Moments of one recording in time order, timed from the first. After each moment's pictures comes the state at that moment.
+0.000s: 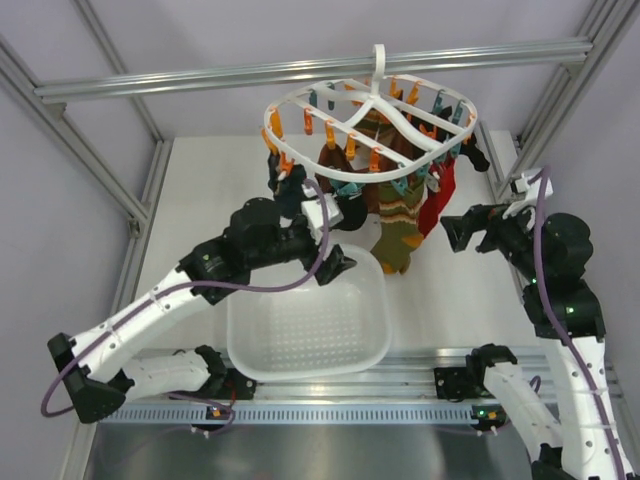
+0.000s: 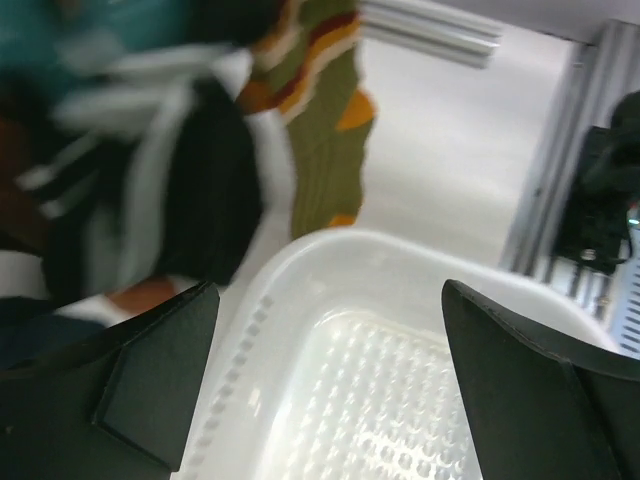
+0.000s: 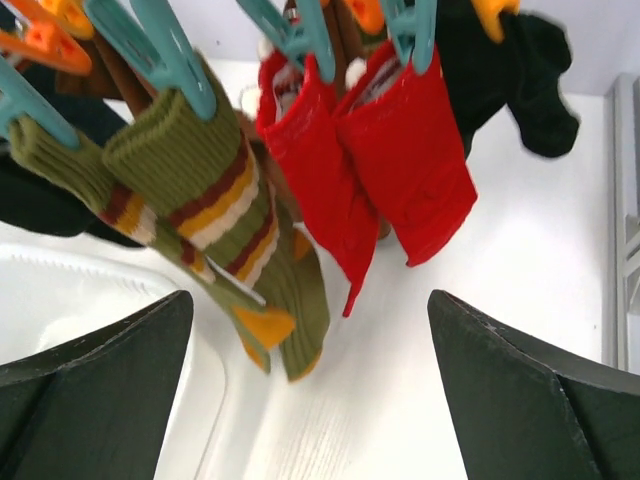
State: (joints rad) left arm -0.93 1.11 1.16 -0.32 0.25 0.11; right arm 0.09 0.65 1.01 -0.51 -0.30 0.12
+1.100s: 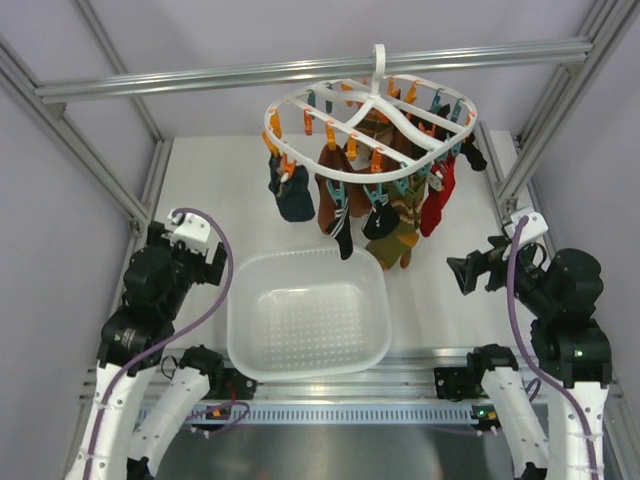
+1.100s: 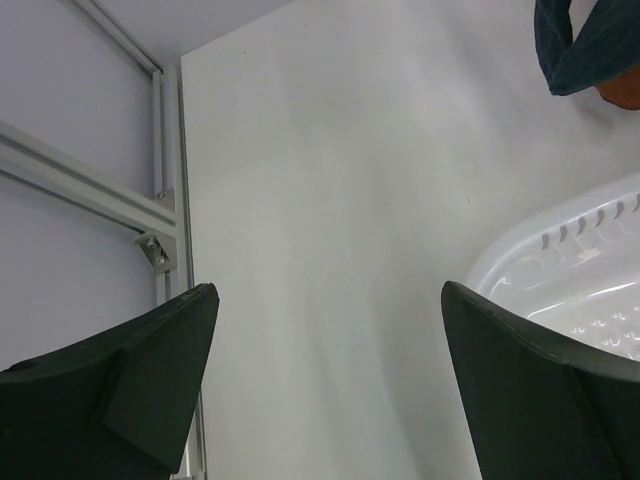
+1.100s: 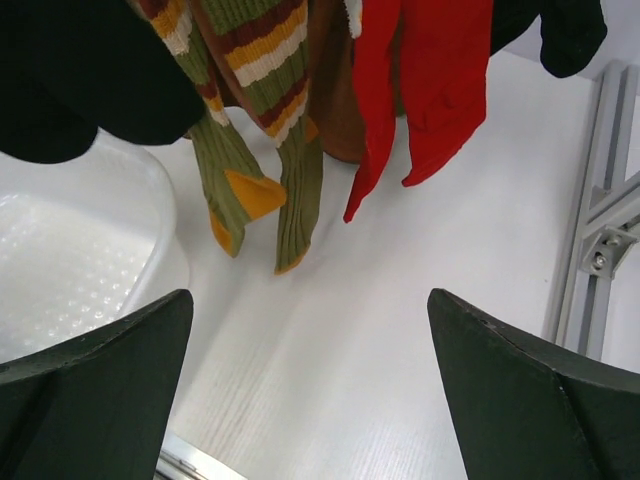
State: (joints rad) left arm -0.27 0.53 0.94 -0.72 -0.18 0.28; right arm -0.01 0.47 0.97 -0.79 -0.45 -0.15
